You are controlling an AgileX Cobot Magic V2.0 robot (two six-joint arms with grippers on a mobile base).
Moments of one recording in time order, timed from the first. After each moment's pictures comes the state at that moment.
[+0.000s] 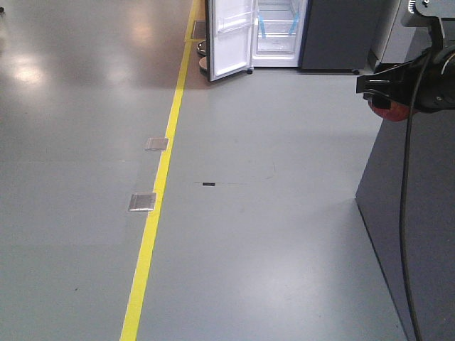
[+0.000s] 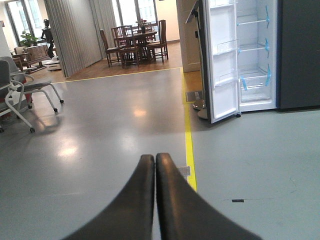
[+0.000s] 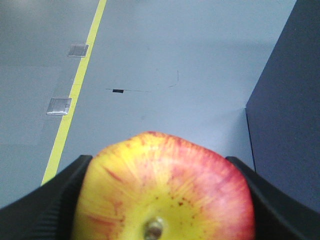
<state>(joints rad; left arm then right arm) 0.10 -0.01 0.02 -0.11 0.08 0.18 0.10 1.49 -1.34 -0.11 0.56 0.18</state>
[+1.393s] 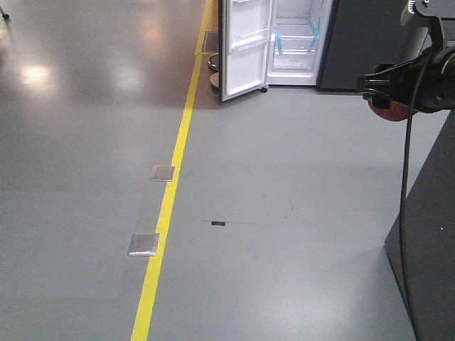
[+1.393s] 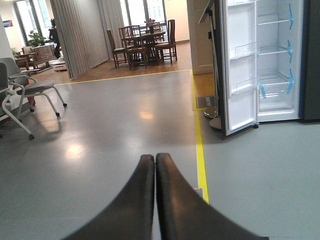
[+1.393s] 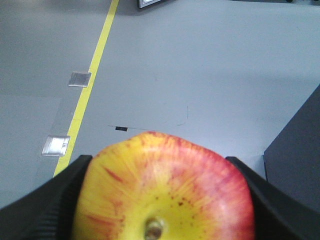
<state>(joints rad) 0.10 -0.01 0.02 -0.11 0.08 0.18 0.10 1.49 -1.34 -0.11 0.56 0.18</state>
